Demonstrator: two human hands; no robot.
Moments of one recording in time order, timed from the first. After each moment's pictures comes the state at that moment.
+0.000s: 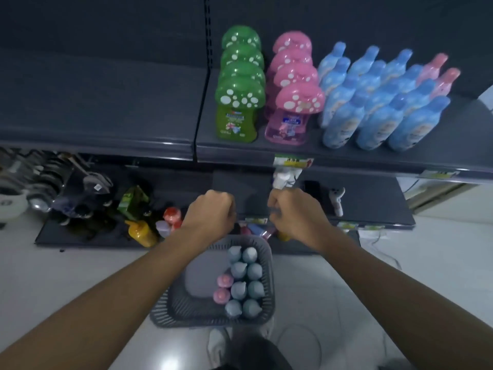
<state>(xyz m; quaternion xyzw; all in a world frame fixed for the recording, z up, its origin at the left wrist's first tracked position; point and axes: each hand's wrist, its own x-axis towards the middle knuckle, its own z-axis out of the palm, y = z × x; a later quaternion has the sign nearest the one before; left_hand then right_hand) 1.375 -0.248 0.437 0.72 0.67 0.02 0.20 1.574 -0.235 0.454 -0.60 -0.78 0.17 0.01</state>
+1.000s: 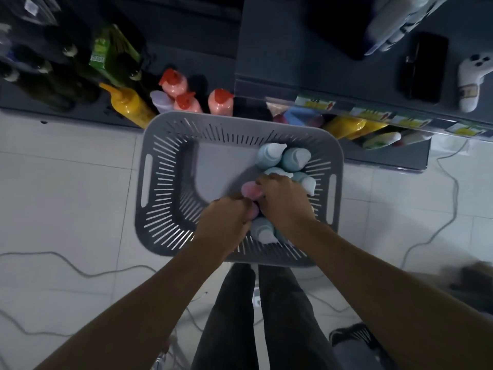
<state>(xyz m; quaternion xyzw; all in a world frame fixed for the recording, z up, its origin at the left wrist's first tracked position) 1.358 -0.369 0.135 0.70 0.64 -0.03 0.31 1.494 -0.313 0.134 -0.53 -0.80 0.28 -0.07</state>
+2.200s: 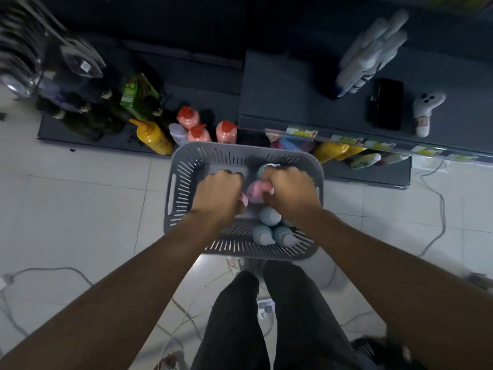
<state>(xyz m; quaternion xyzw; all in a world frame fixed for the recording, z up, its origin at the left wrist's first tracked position) 1.333 -0.320 0.237 0.70 0.67 -0.09 0.24 1.497 -0.287 0.219 -0.53 -0.83 0.18 -0.04</state>
